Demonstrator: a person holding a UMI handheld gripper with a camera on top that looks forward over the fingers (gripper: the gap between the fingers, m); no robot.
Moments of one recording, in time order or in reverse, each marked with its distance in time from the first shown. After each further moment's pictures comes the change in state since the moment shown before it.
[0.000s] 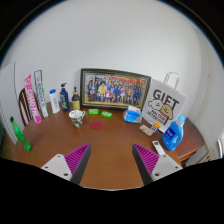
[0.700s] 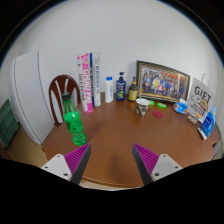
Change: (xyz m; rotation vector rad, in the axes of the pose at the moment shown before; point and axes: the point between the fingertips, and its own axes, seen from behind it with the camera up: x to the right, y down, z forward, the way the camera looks) arm -0.359 0.092 -0.039 0.010 -0.225 -0.031
